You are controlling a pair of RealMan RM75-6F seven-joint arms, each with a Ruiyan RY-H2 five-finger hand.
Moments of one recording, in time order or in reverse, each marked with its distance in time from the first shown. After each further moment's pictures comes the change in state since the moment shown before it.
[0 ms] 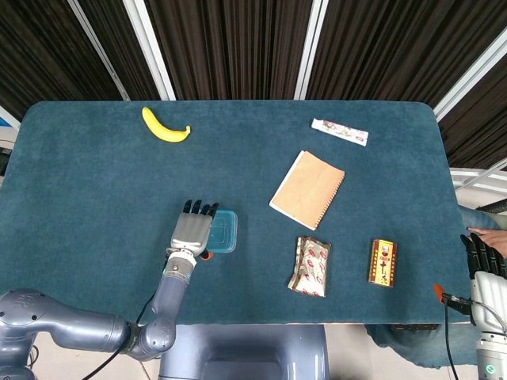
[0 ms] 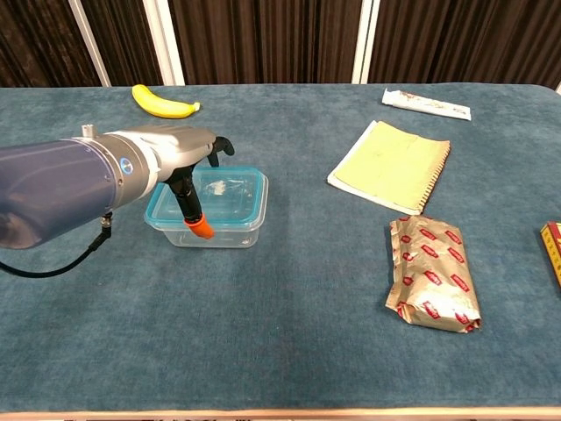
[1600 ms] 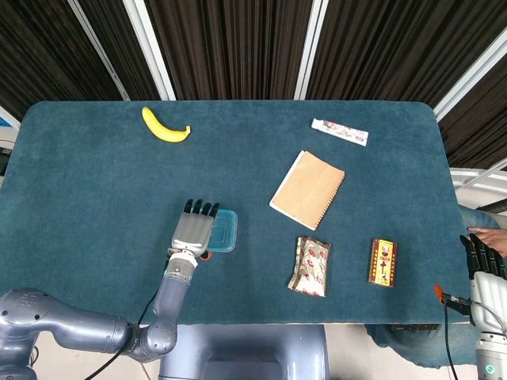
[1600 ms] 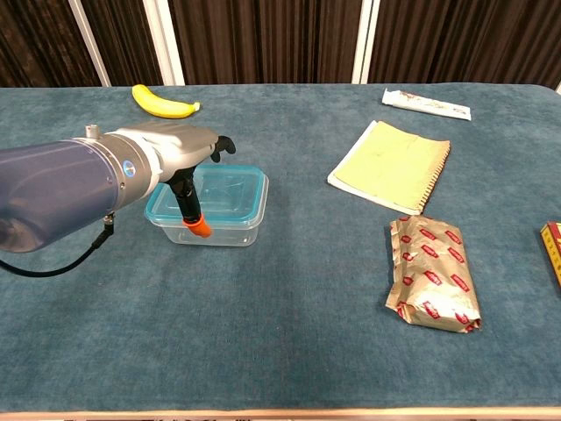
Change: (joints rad) left arm -0.011 -0.007 0.011 -0.004 0.011 0.024 0.042; right arm 0.001 0.000 -0.001 -0.003 0.006 -0.004 -0.009
